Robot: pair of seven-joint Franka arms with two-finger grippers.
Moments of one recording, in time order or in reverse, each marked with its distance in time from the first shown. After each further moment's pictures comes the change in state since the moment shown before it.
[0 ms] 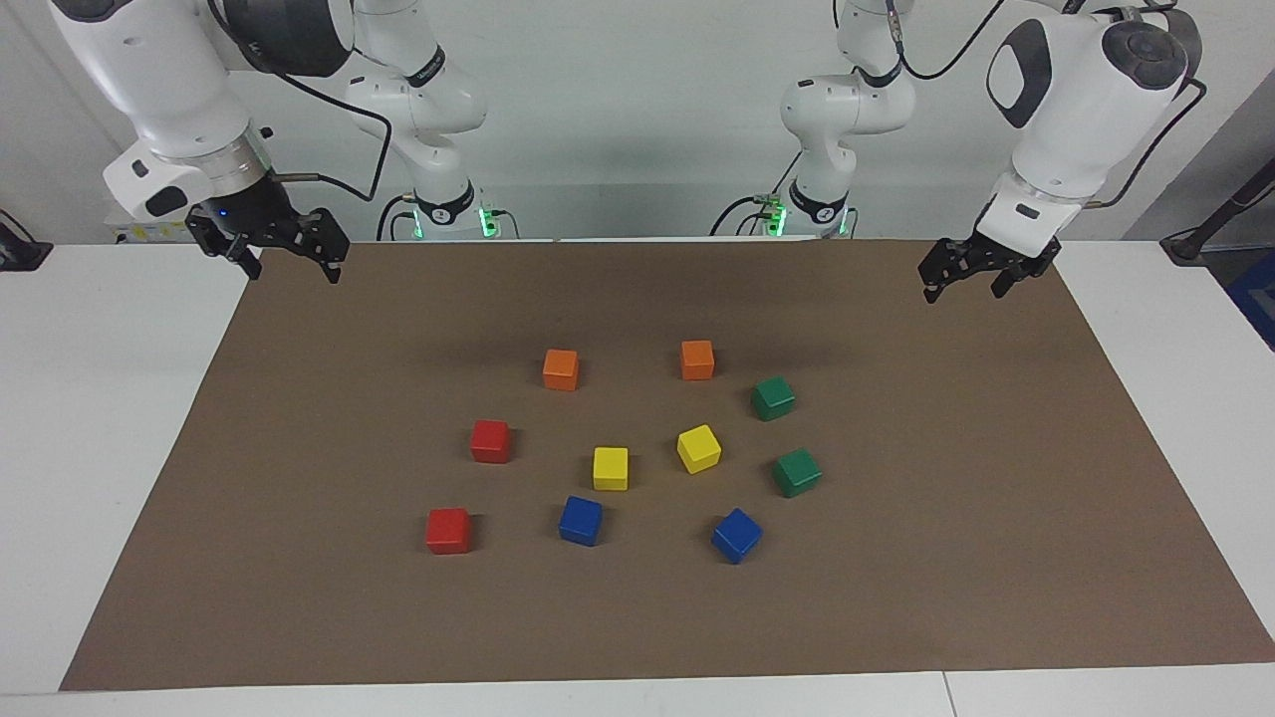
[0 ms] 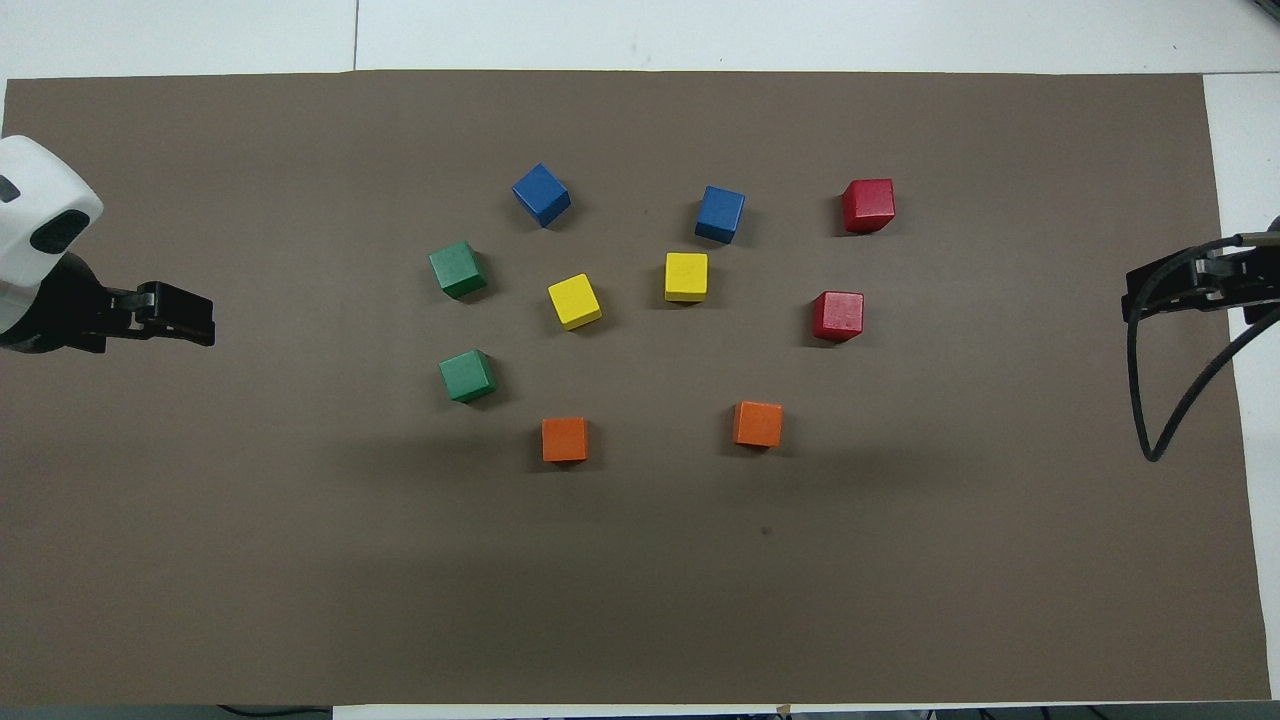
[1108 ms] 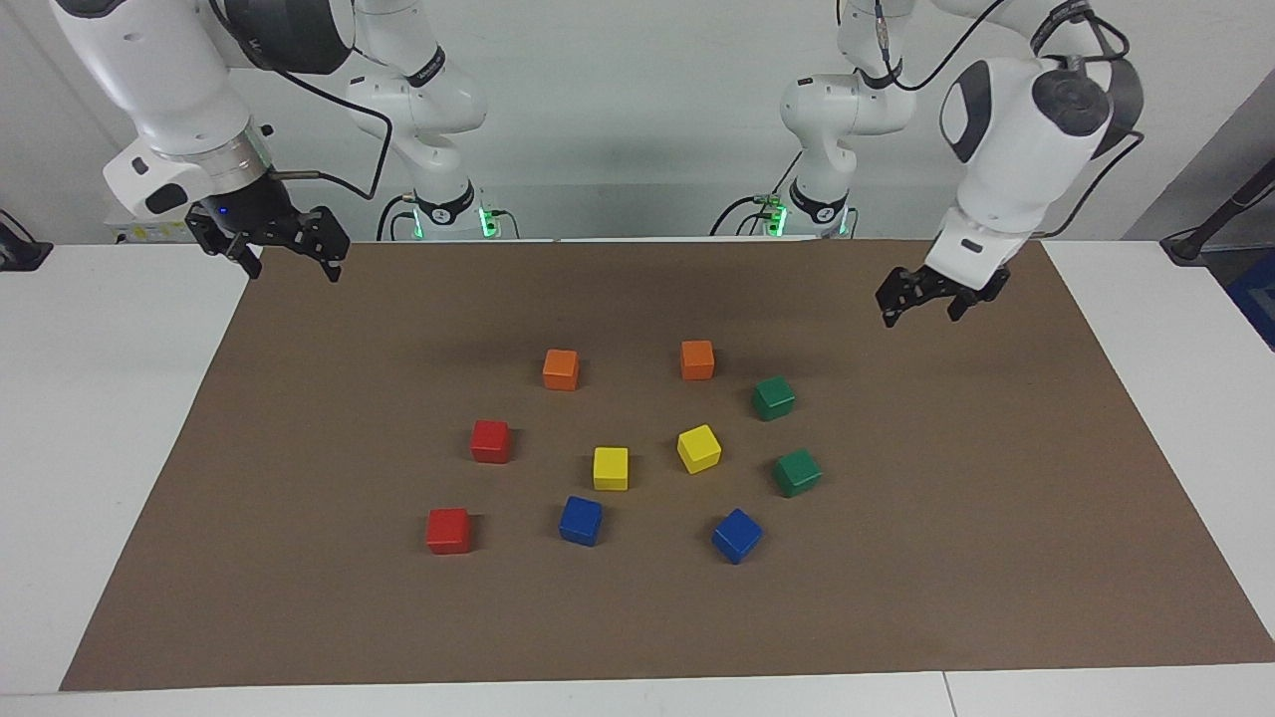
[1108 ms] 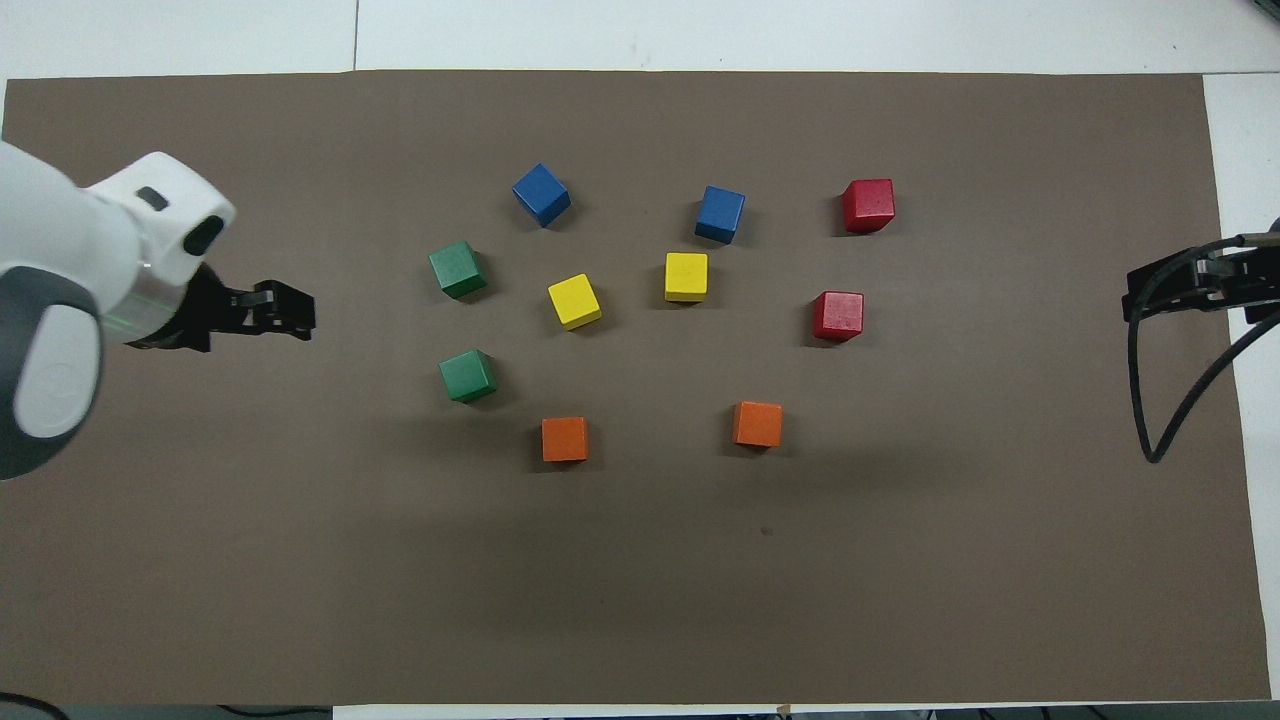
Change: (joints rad) left arm -0.117 0.060 -0.021 -0.097 -0.009 0.157 -0.230; right arm 0.000 -0.003 0.002 0.001 0.000 0.000 0.000
